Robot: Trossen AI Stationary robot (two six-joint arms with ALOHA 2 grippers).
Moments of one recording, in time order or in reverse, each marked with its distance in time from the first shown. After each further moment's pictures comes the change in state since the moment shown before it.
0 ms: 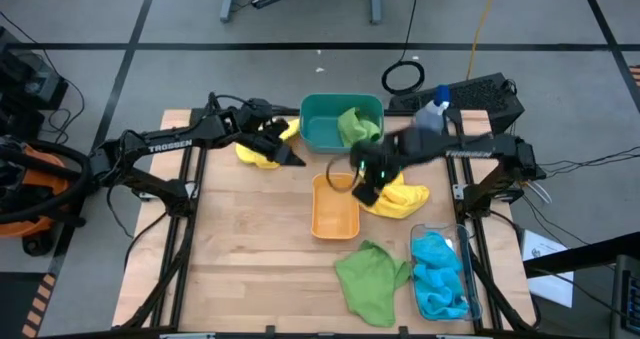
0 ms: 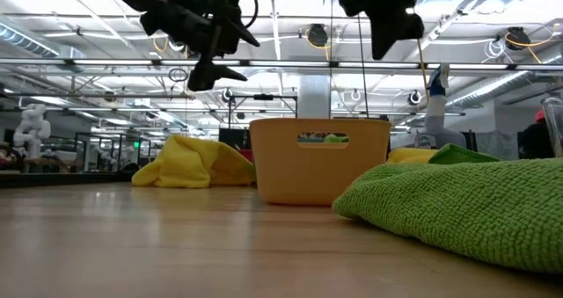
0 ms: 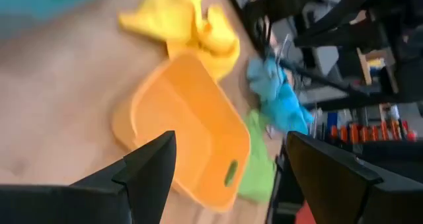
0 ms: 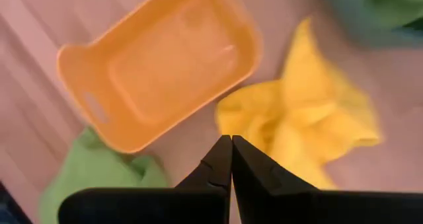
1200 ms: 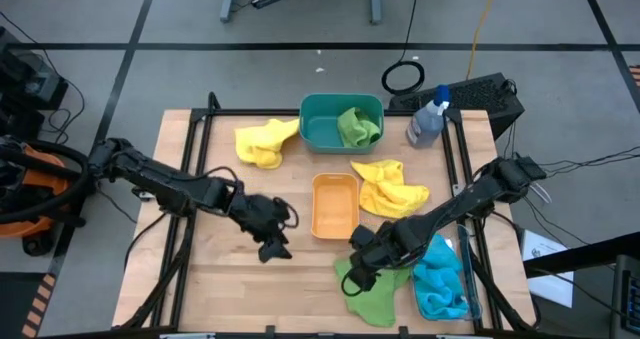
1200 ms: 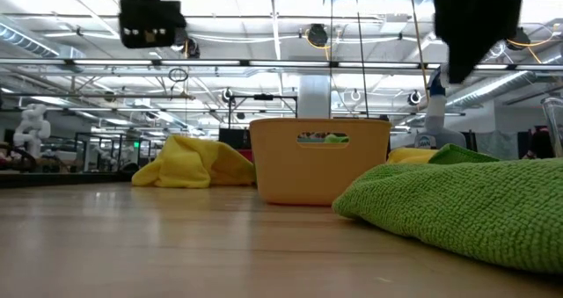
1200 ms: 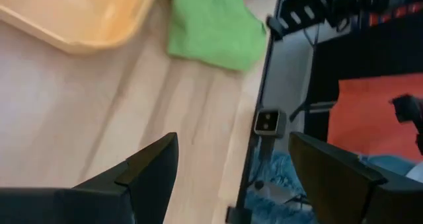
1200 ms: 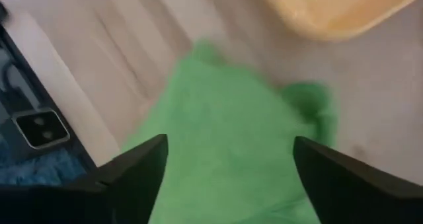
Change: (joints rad) left arm -0.745 0.000 0.000 -0.070 -0.375 -0.162; right arm 0.538 0.146 -0.188 0.372 0.027 0.536
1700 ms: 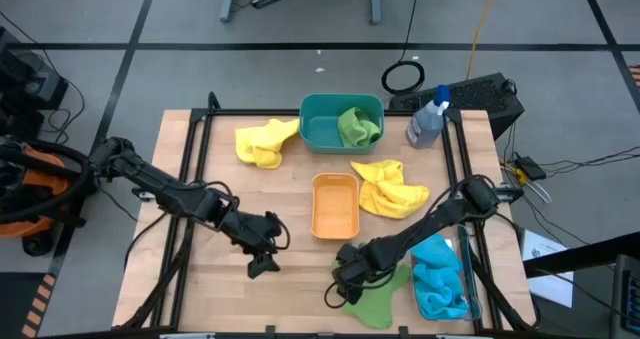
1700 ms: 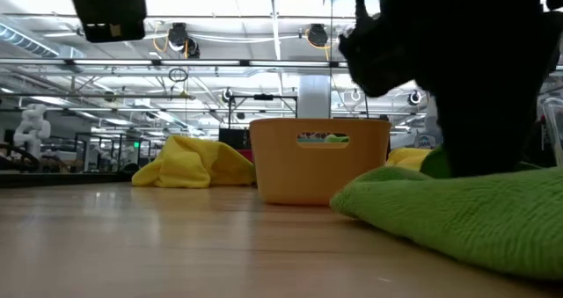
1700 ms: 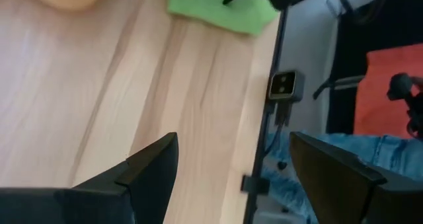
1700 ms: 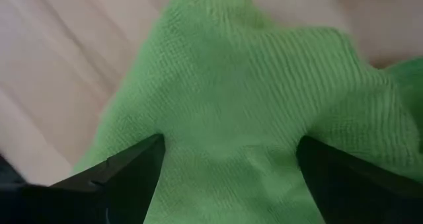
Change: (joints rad) left arm -0.138 0.000 0.000 -0.092 -0.085 -0.008; right arm 0.009 0.275 0.001 0.186 -0.130 0.029
